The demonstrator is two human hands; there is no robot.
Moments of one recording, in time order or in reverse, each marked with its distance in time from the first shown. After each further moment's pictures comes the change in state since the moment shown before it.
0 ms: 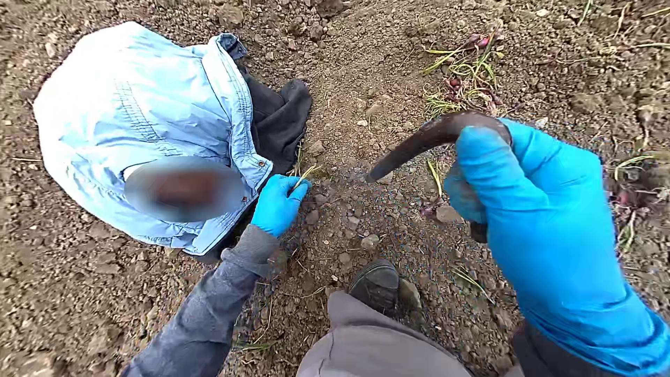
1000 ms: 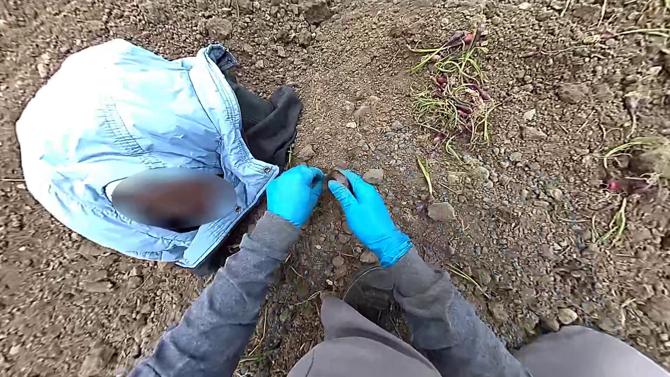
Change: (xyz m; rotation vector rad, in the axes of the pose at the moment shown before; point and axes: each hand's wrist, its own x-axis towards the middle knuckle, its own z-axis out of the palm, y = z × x) left_hand 0.021 0.063 0.019 0.385 -0.004 0.092; right_hand 0.004 0.107 0.104 -0.077 -0.082 0.279
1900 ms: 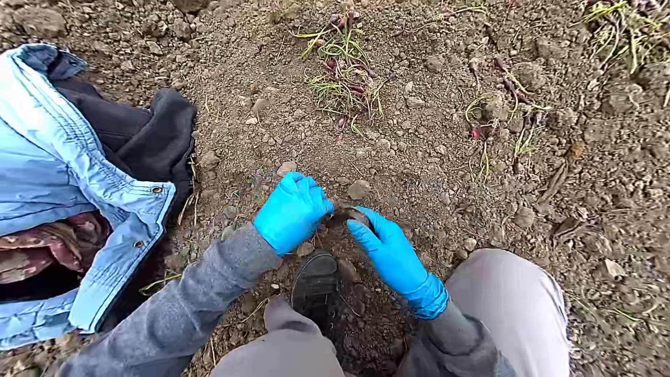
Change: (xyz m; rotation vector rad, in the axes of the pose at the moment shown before) left_hand -0.017 0.095 0.046 0.142 -0.050 1.092; right_hand -0.129 0.065 -0.097 0.012 0.240 0.103
